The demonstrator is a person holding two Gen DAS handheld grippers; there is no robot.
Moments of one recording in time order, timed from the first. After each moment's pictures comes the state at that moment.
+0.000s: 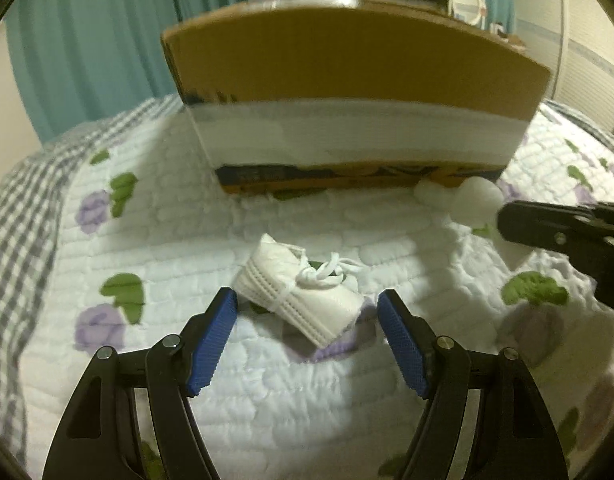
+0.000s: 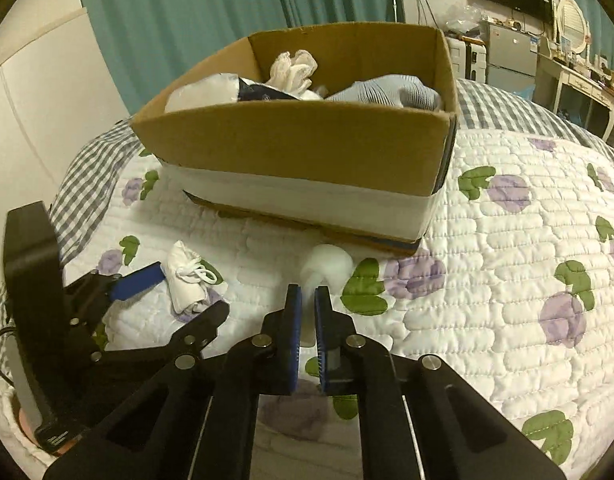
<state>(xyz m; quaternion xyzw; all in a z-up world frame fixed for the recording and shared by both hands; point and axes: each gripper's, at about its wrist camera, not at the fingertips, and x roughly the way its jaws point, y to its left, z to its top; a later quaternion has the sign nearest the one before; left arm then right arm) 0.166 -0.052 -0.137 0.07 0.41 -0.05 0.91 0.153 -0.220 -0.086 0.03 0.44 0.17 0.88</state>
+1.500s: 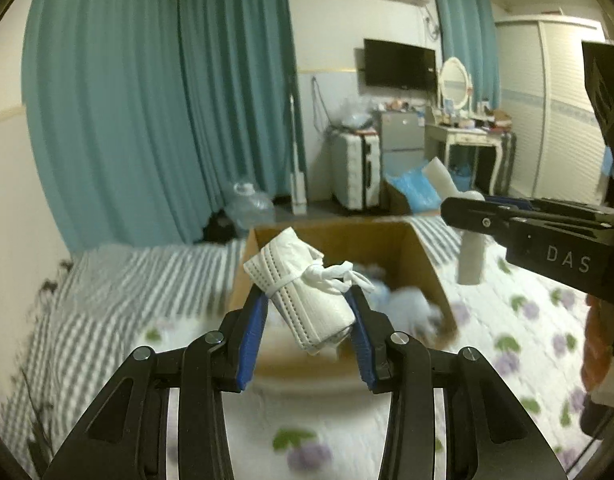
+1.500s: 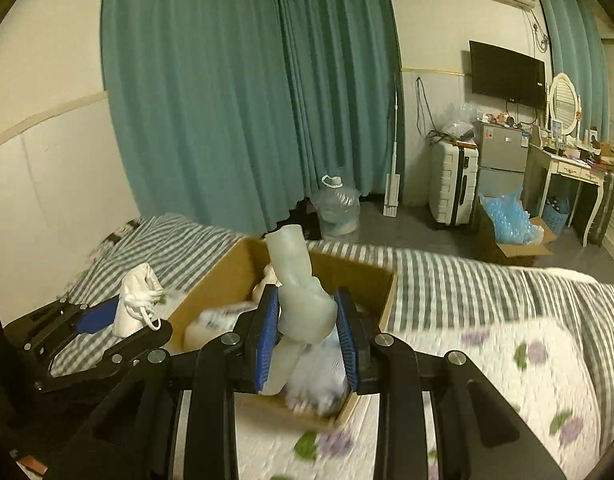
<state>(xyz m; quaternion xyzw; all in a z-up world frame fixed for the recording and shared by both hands) 0.188 -0.078 0.046 0.07 0.25 -0.06 0.96 0.216 -0.245 0.085 0.02 0.29 0.18 0.94</state>
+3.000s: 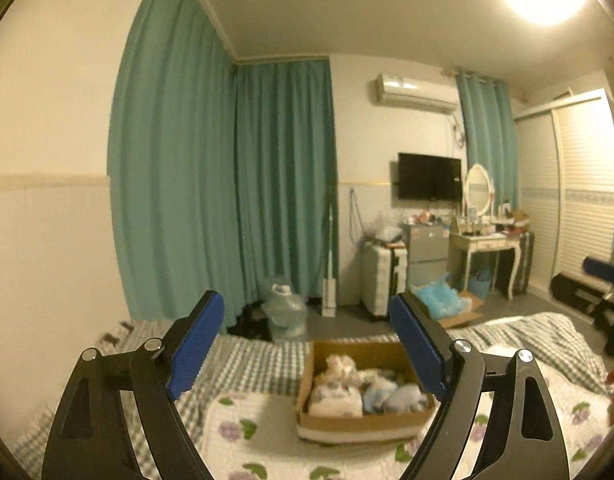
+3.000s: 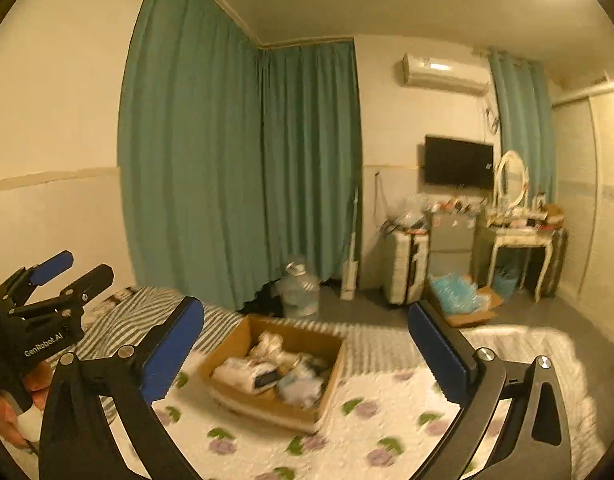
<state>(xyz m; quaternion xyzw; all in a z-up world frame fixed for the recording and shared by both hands) 0.047 -0.006 0.162 0.01 0.07 -0.01 1.00 0.033 -0.263 0.192 0.01 0.14 0.11 0.98</state>
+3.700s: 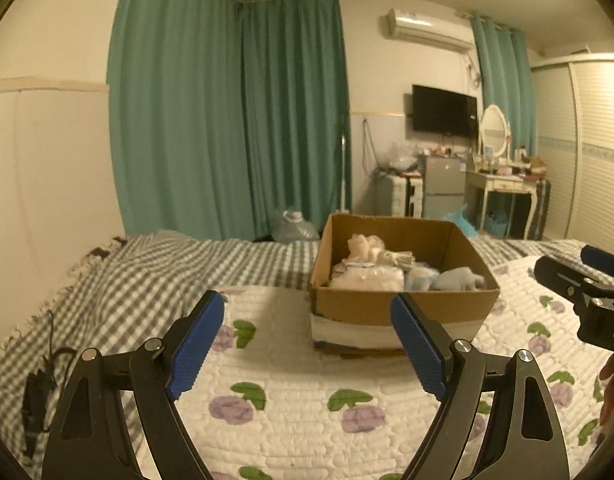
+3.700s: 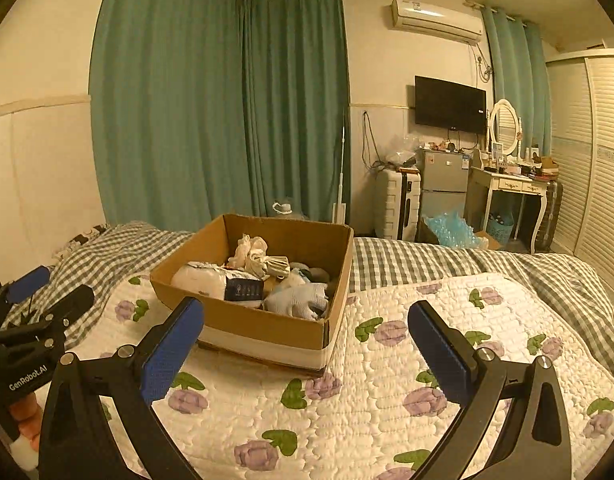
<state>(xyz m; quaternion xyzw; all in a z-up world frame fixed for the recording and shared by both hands) 0.087 0.000 0.010 0.02 0.17 0.01 0.99 0.089 -0.237 0.036 0.01 0.22 0.07 0.97</state>
